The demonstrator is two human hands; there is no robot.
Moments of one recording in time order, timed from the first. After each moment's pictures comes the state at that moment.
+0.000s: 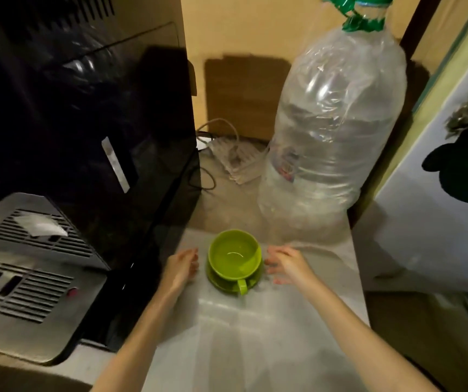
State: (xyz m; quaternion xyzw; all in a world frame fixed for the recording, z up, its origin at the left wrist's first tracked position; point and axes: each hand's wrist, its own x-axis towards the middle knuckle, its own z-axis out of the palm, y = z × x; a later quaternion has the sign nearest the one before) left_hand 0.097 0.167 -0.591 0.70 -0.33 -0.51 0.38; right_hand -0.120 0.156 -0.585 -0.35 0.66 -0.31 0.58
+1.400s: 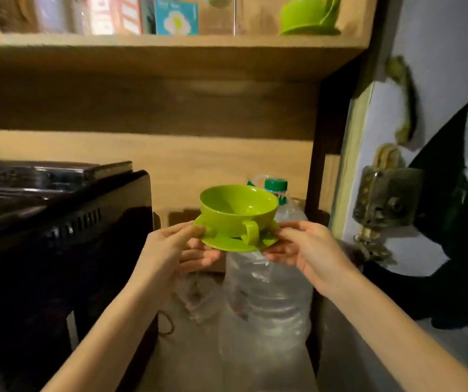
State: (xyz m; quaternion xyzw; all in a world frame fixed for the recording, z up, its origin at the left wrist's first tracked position) left_hand 0.019 0.152 -0.280 0.37 -0.47 -0.55 0.58; right_hand -0.170 0.172 -0.269 -0.46 0.41 -0.60 0.50
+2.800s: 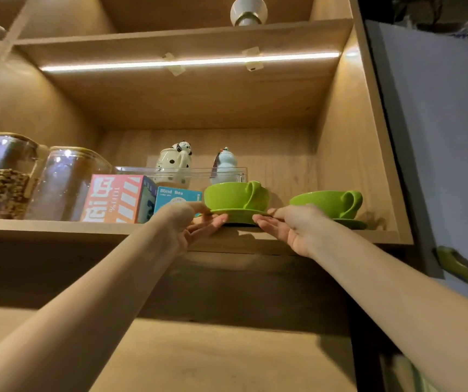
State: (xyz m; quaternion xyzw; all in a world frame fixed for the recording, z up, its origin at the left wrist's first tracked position) left_hand -0.004 -0.014 0.016 0.27 -0.49 -0.52 0.64; right_hand -0.165 -0.009 0.027 -0.52 0.34 -0.68 0.39
